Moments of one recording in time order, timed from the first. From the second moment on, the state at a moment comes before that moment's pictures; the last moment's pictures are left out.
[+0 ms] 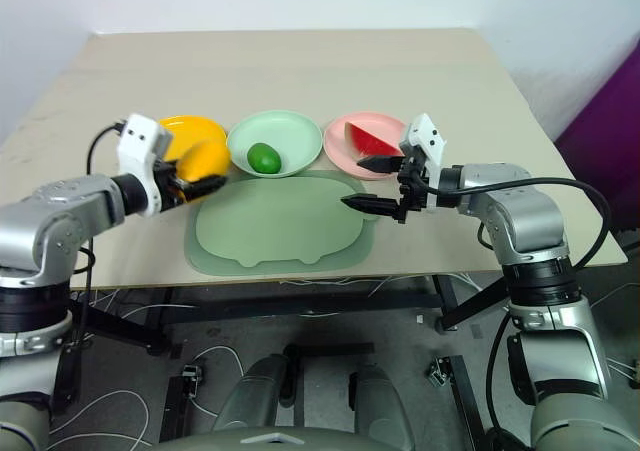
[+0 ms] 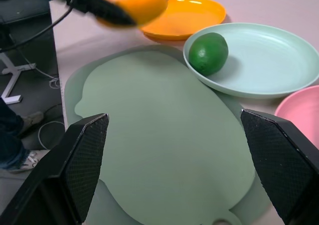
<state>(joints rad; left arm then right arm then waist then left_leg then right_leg) -0.61 0.70 0.18 -0.15 -0.46 1.05 -0.50 -0.66 -0.65 0.03 0.04 0.46 0.60 1.13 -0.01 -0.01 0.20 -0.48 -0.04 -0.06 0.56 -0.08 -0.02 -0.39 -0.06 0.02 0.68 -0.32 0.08</state>
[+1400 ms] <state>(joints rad) -0.92 0.59 0.13 0.87 -0.10 0.33 -0.43 -0.66 -0.64 0.03 0.03 0.50 0.63 1.10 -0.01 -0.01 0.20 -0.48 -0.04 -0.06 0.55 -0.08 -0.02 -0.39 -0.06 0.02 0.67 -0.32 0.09</state>
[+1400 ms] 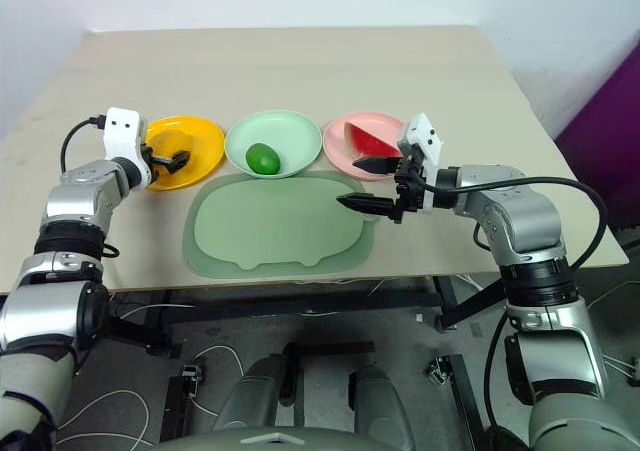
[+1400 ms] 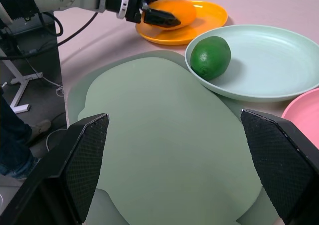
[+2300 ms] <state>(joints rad) -0.58 0.80 0.28 0.22 -0.34 0.40 -0.85 -0.69 -0.68 0.00 0.16 0.48 0.54 1.15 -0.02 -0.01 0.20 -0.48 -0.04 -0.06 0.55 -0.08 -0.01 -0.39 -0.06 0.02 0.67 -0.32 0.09</state>
